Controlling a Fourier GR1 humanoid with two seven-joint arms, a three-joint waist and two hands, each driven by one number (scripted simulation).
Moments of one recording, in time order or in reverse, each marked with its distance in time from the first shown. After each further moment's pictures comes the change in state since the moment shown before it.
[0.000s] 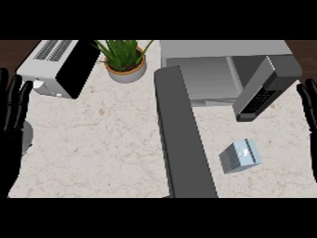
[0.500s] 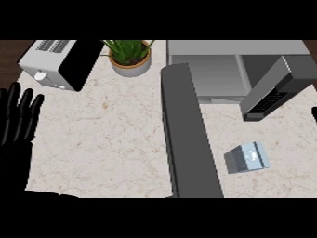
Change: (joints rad) left arm 0.088 -0.052 -0.024 -0.017 0.097 -0.011 0.039; right arm 0.148 0.048 0.089 -0.214 0.105 -0.058 0.142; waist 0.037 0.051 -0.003
